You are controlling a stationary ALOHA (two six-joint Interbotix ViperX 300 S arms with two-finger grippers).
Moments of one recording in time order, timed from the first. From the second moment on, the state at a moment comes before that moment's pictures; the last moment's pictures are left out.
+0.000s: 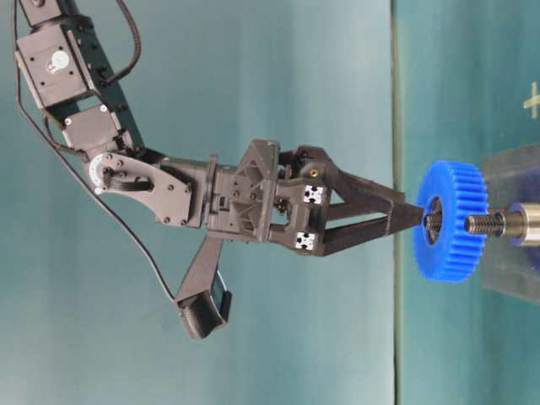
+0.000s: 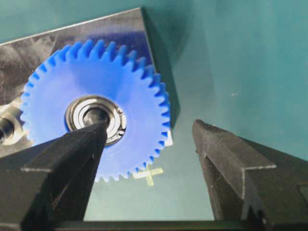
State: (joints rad) left arm 0.00 -0.49 1.02 0.01 0.04 -0.04; right arm -0.23 0.35 -0.05 0.07 1.06 -0.02
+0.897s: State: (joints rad) left arm 0.00 -0.51 1.03 0.01 0.04 -0.04; right arm -0.20 0.45 -0.18 0.09 1.09 -0.02
